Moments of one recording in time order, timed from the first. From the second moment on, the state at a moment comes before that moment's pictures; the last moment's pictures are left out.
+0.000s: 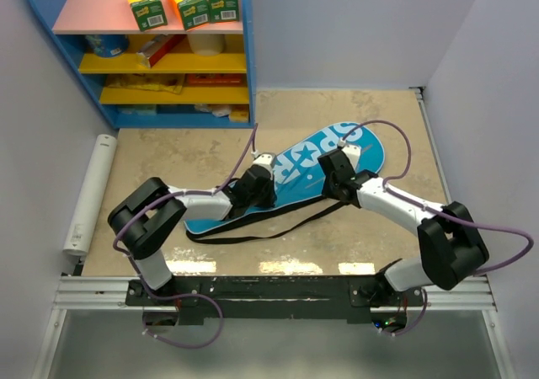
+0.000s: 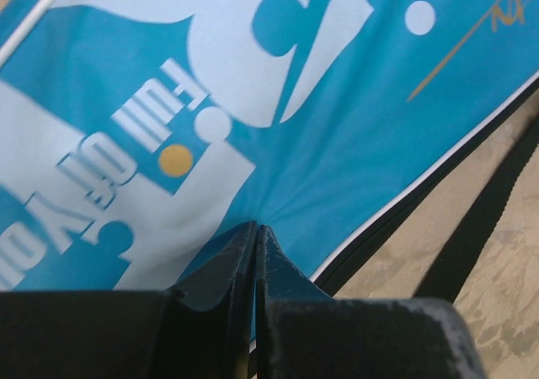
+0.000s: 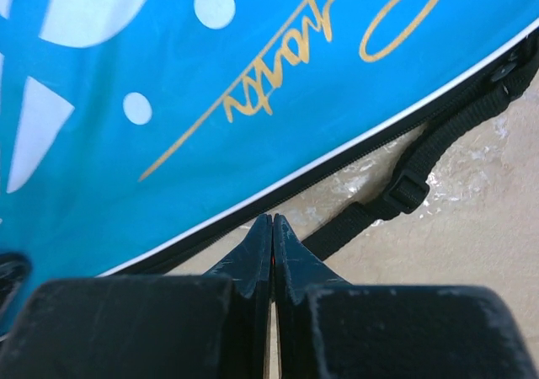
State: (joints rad) left arm -0.80 1.74 0.81 0.23 -0.12 -0.54; right arm 0.55 1.43 0.83 -0.40 0.40 0.71
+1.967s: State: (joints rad) left arm -0.60 1.38 0.44 0.22 -0.14 -0.64; right arm 0.37 1.68 0.94 -0.54 0.50 0.67
